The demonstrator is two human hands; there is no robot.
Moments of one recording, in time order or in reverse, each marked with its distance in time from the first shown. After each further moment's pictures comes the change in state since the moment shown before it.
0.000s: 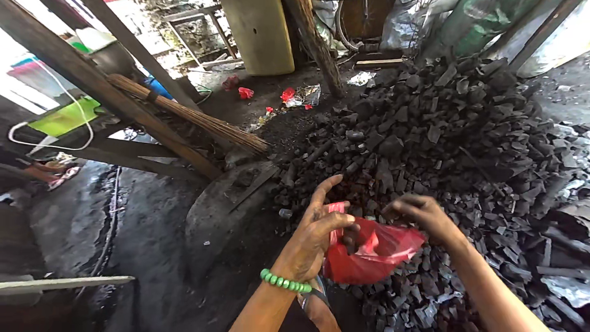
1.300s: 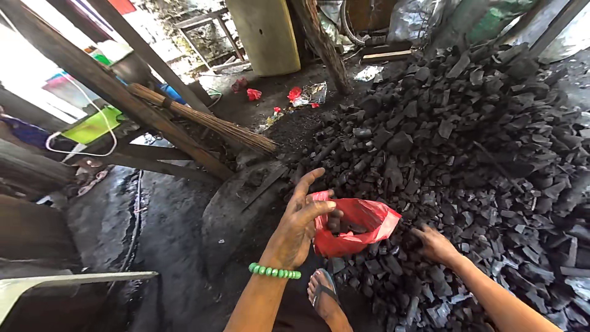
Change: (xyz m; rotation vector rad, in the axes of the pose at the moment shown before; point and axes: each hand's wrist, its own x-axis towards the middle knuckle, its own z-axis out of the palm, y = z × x) left_hand 0.000 0.014 -0.025 0.061 0.101 0.111; right_hand -0.015 0.159 -0.008 -0.879 -0.307 0.435
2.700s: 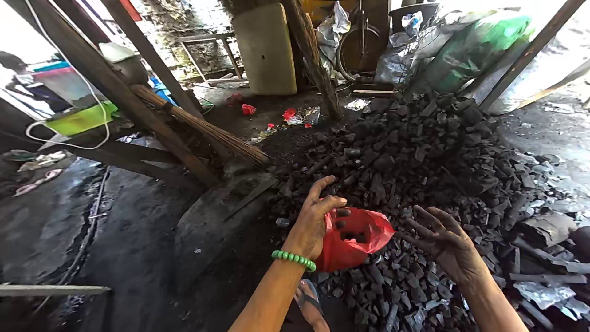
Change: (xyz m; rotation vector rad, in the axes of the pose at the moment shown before) left_hand -0.019 0.008 0.028 -0.034 0.067 -0.075; right_hand -0.132 -0.081 -0.085 1.847 0.442 -0.399
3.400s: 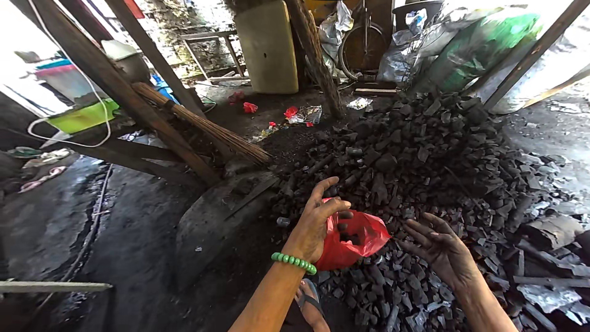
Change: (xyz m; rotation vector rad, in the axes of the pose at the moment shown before) left_hand 0.002 -0.002 -0.001 -0.010 -0.039 0.014; right_hand -0.004 0.011 0.008 0.062 0.052 0.100
